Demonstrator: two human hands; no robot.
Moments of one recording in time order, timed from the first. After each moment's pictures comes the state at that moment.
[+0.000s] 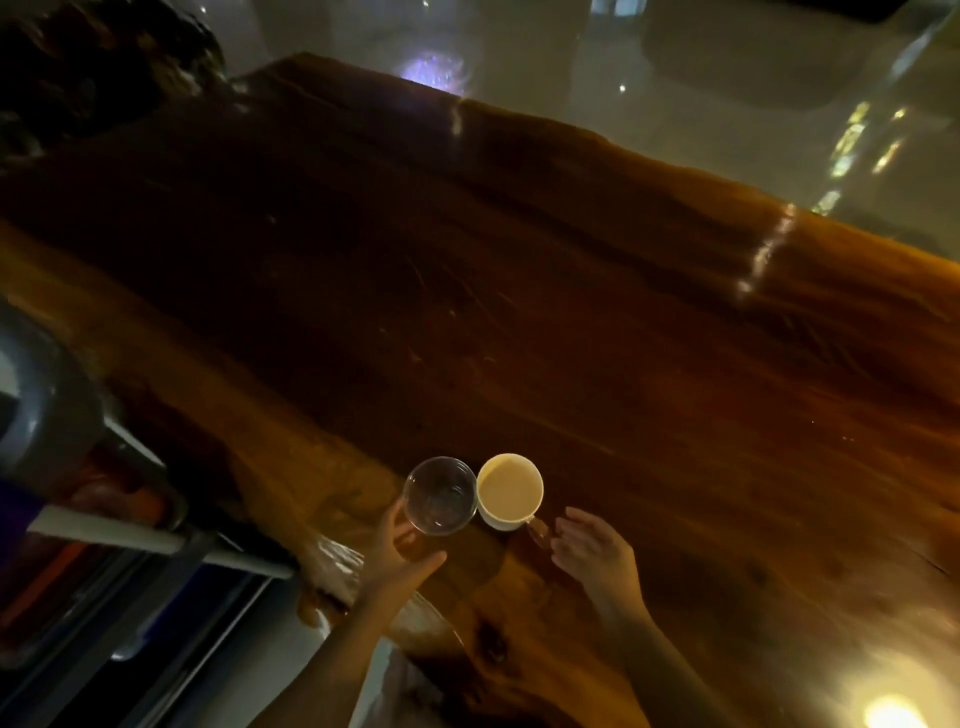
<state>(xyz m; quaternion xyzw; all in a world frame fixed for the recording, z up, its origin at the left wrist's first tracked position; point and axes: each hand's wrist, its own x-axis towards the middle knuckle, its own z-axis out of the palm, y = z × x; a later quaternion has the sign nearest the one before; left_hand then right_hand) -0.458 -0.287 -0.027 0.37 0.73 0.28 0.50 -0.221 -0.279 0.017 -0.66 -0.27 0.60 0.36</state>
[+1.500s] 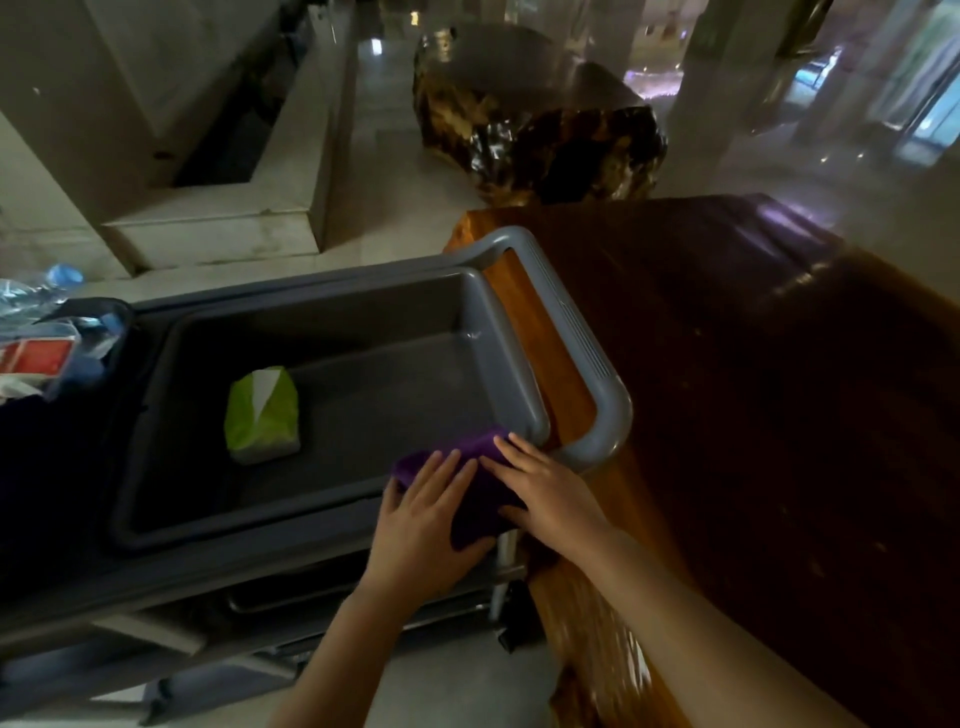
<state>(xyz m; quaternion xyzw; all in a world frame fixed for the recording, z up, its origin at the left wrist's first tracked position) -0.829 -0.390 0.103 0.47 0.87 0.14 0.04 -0.739 -0.230 0.114 -0.11 -0.98 0.15 0.01</state>
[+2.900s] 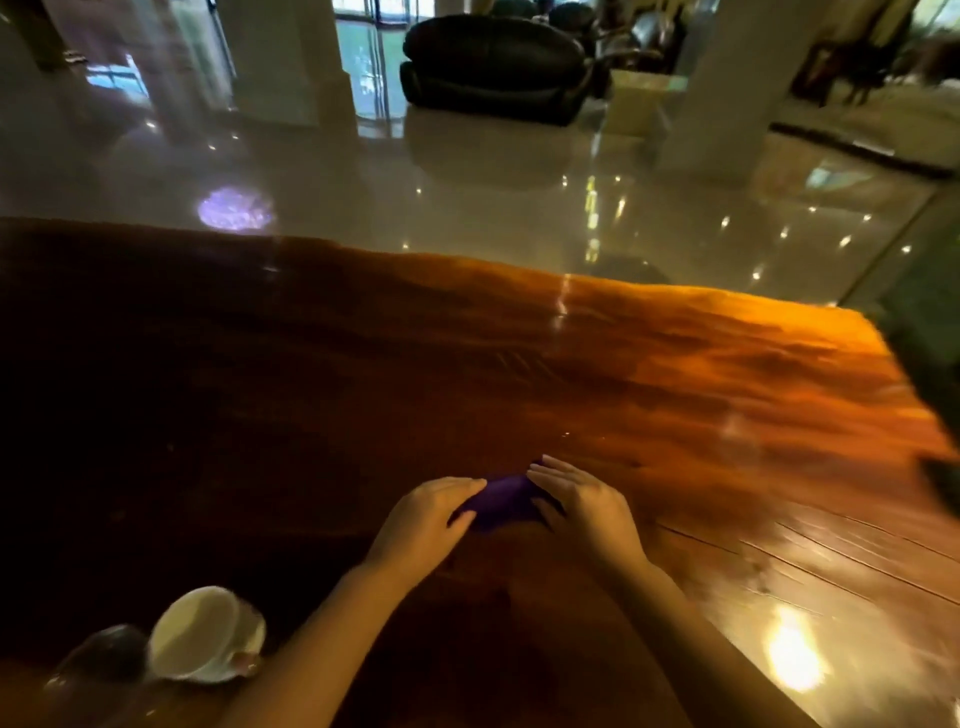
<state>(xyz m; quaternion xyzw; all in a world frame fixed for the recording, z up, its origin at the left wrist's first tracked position) -0.100 -0.211 0.102 0.87 0.40 0.17 0.24 0.083 -0.284 0.114 -0.70 -0.69 0.03 0.20</state>
